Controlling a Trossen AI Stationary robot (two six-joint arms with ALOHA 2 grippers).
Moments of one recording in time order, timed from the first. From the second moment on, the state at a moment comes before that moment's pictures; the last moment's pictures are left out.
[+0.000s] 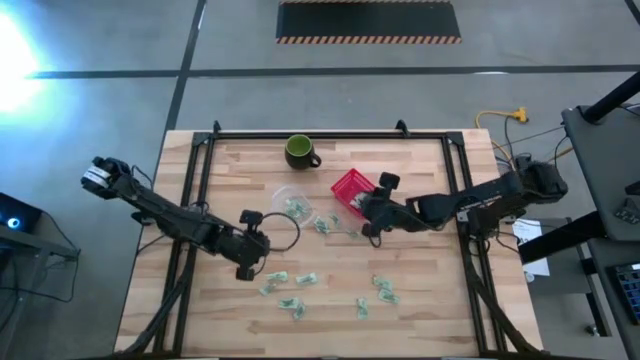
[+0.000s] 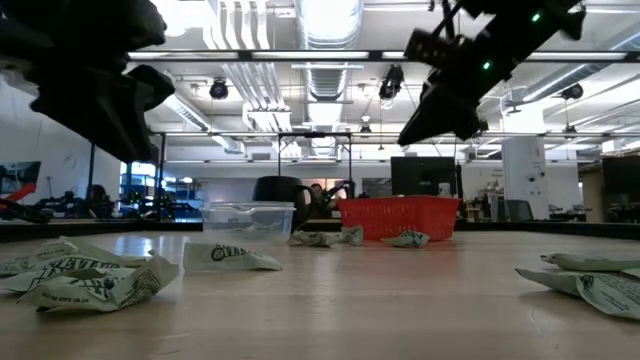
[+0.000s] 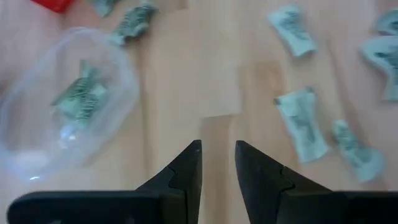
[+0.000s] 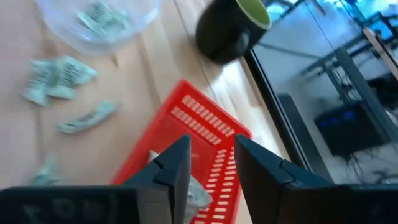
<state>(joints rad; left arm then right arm) -0.46 1.21 0.72 -0.53 -0.34 -0.23 0.14 1.41 0.78 -0.17 0.73 -0.02</state>
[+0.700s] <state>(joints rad) -0.56 1.55 0.82 -0.29 -0.29 -0.20 0.28 1.30 0.78 -0.18 0.73 0.00</state>
